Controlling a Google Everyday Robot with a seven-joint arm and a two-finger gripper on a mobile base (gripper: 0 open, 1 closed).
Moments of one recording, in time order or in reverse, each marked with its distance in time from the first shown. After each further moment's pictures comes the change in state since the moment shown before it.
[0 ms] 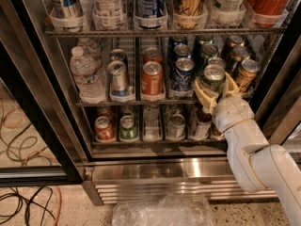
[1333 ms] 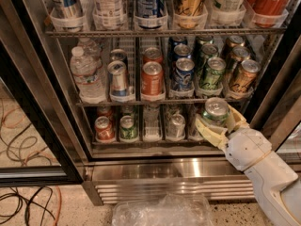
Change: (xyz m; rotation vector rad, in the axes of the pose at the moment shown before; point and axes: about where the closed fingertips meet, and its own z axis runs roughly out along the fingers) arm -0.003 0.045 -0.089 -0.248 0.079 0.080
